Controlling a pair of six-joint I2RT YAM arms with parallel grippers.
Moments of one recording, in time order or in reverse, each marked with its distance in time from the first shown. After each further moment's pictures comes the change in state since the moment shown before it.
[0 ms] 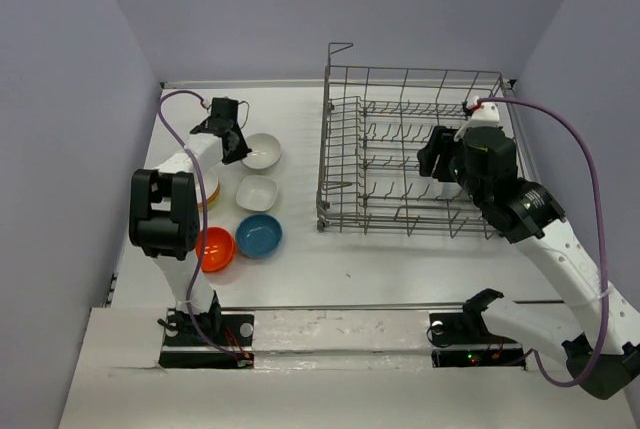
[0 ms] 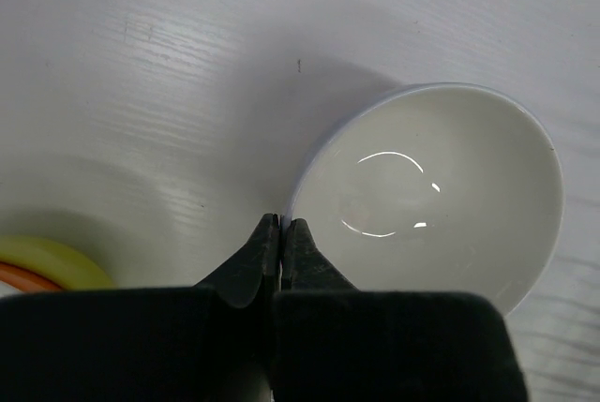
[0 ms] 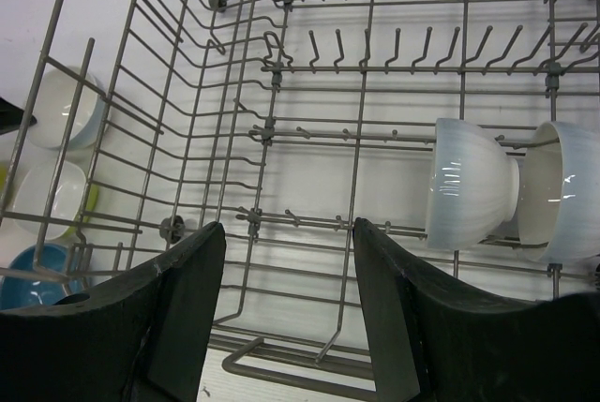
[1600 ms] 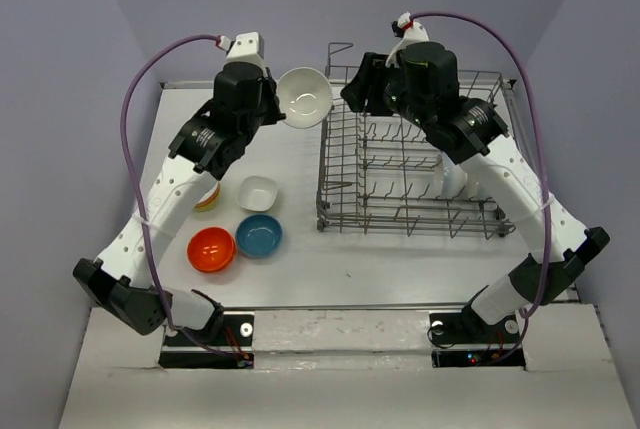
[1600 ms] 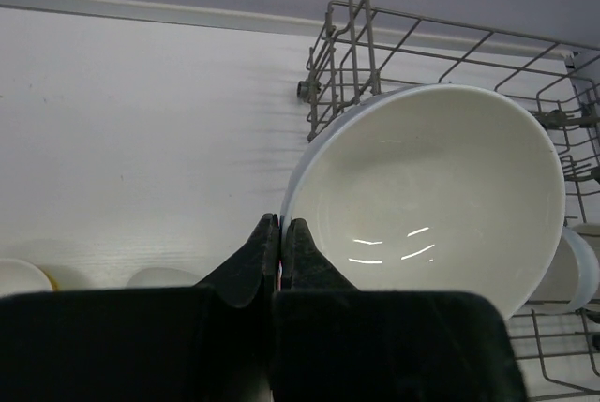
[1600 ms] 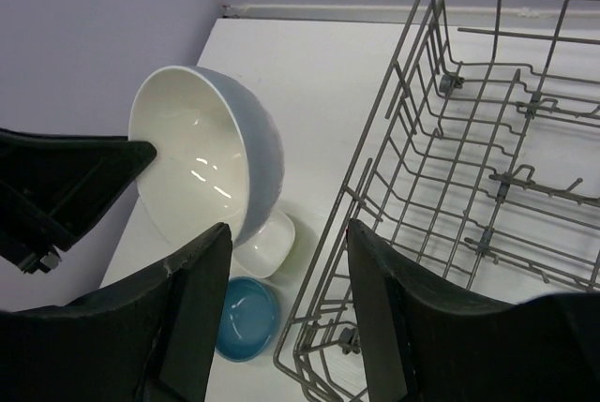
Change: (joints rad) left arm -0.393 -0.469 0.310 -0.219 -0.178 0.042; right arm 0.142 0.575 0.730 -0.025 -0.203 0.093
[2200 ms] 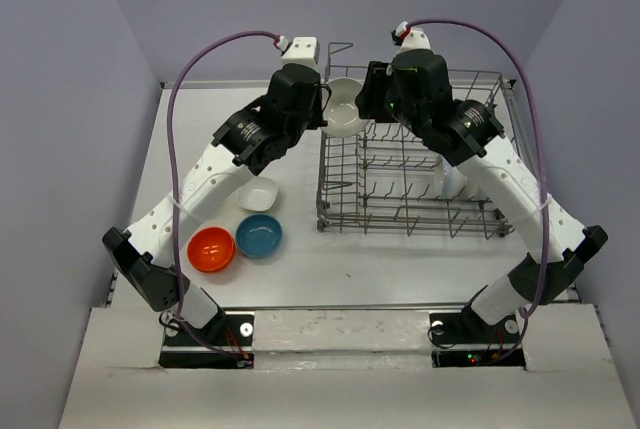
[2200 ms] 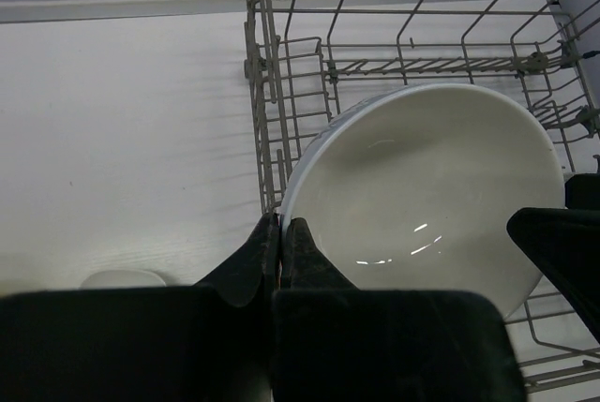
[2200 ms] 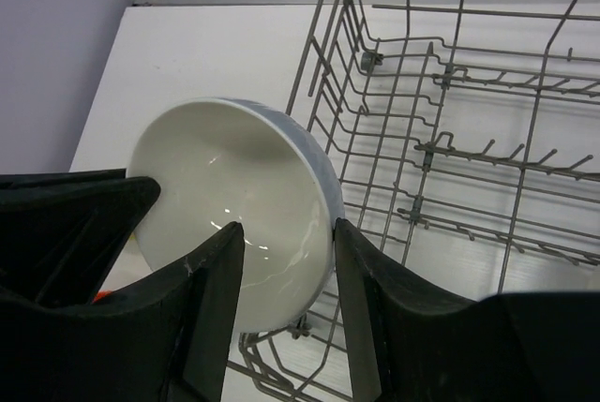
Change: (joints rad) left arm -0.240 0.169 0.179 -0.069 -0.128 0.013; right arm 0.031 0.005 0.005 -0.101 0.175 -0.026
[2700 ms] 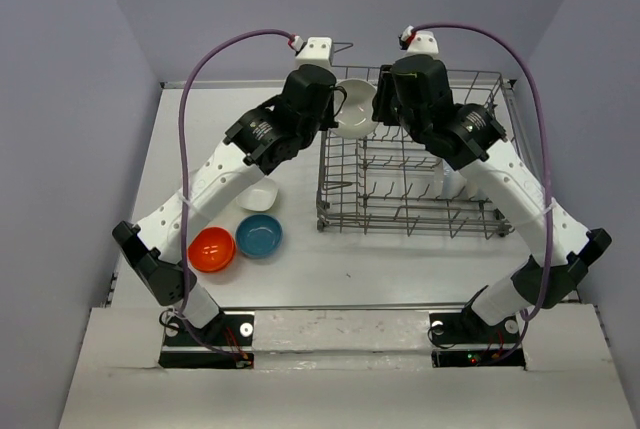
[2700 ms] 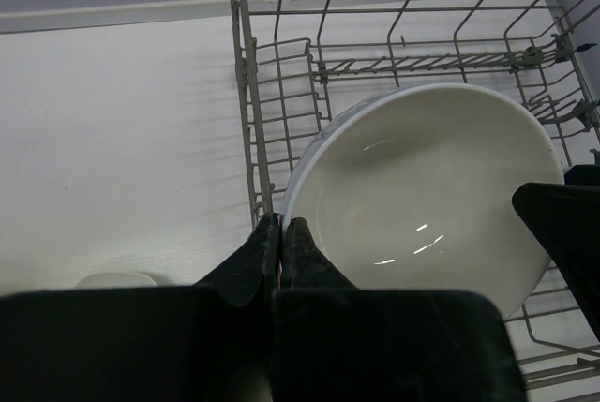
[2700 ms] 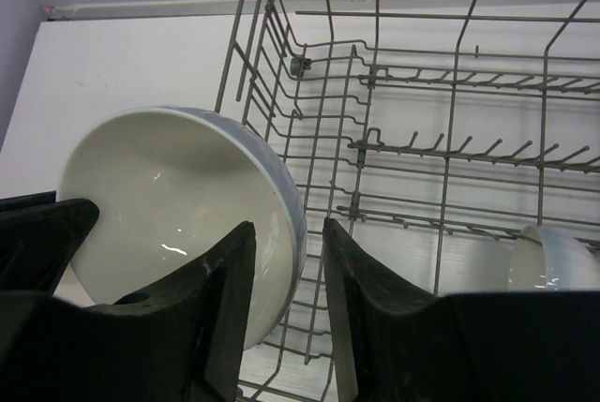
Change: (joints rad) left arm -0.065 0.050 0.082 -0.032 -0.062 0.006; right arm 0.012 -0.024 -0.029 -0.041 0.171 -0.031
